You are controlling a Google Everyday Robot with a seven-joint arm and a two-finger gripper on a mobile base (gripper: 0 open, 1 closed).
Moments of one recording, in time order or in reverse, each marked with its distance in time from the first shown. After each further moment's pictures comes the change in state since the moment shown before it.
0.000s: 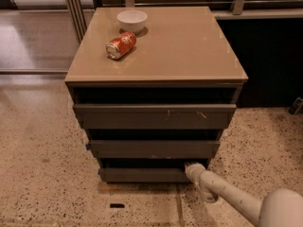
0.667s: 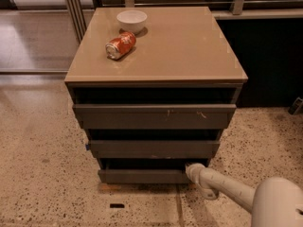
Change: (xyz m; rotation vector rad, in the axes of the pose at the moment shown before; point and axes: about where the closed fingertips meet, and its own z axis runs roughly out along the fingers) arm 0.009 -0.002 -0.003 -0.004 0.082 0.013
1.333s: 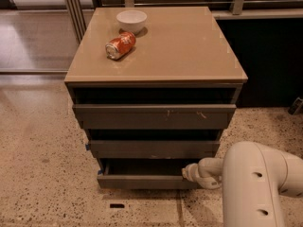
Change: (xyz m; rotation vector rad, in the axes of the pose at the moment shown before) arm 0.009 0.045 -0.033 -0.163 0.259 0.114
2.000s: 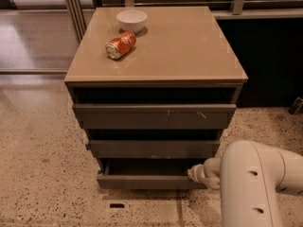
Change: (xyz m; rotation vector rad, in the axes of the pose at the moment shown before) arm 0.017 -0.030 -0.008 0.026 0.041 0.044
